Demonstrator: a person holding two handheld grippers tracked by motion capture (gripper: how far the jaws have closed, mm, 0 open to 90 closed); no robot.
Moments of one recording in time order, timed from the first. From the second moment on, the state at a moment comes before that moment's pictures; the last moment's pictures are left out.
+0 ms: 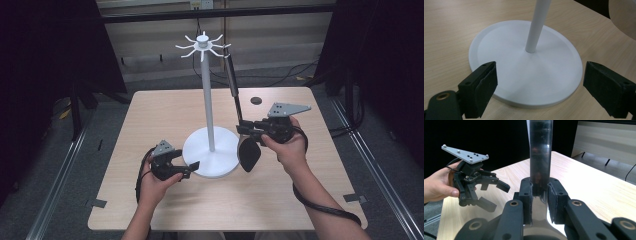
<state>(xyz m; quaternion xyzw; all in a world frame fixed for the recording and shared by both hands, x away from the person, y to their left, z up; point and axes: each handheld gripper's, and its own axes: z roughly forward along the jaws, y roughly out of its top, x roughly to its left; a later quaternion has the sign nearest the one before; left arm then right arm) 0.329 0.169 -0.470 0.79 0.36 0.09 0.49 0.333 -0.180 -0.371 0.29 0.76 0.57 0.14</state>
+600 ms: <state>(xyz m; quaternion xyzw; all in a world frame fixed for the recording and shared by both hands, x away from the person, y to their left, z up) 0.329 0.166 -0.469 0.79 0.36 0.09 0.49 0.337 -0.167 -0.371 0.30 0.76 0.57 0.14</state>
